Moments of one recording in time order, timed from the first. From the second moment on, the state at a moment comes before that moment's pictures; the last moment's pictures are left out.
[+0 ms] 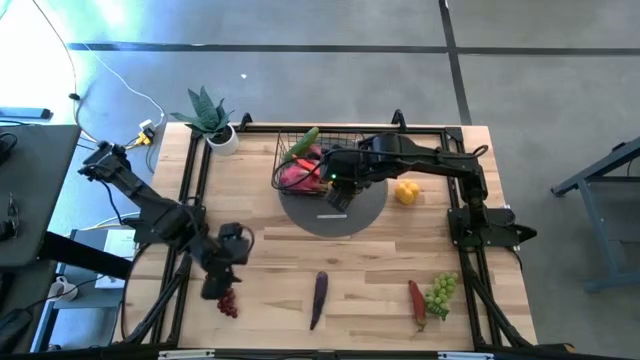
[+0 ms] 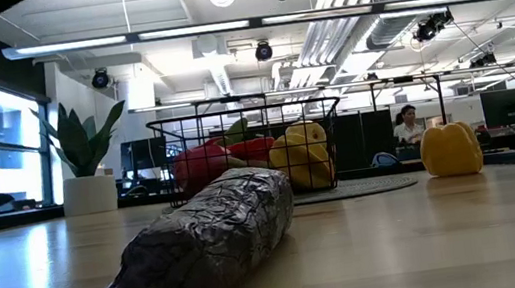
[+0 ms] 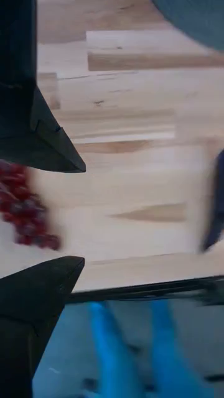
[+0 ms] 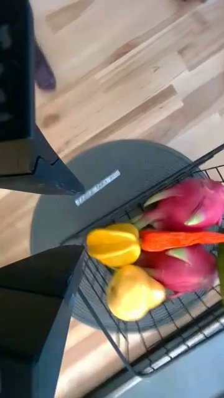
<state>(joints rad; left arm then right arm) -0.54 1.20 1.08 -0.93 -0.06 -0.60 0.01 1.99 2.35 -1.57 0.27 0.55</state>
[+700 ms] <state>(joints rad) -0.66 1.28 1.08 -1.07 0.08 -0.21 0.01 1.99 2.35 -1.57 0.31 0.76</state>
